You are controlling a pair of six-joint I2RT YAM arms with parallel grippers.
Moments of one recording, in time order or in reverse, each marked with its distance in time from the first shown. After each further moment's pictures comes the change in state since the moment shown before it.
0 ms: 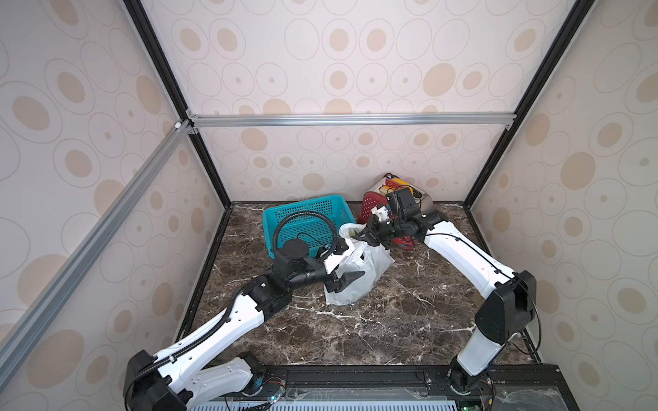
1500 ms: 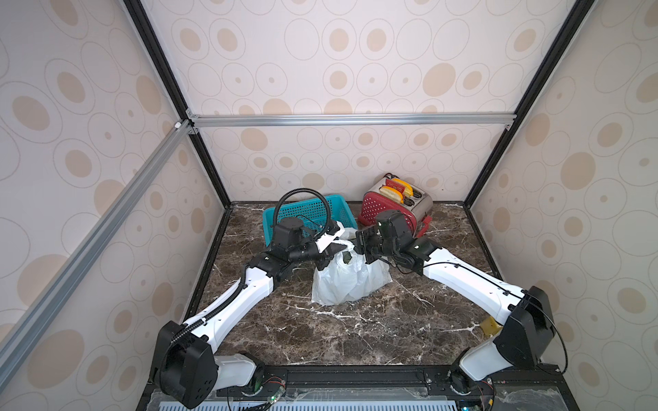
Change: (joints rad) left arm 0.225 0.260 0.091 -0.003 0.180 0.142; right arm 0.175 -0.179 -0.318 0.388 0.389 0.800
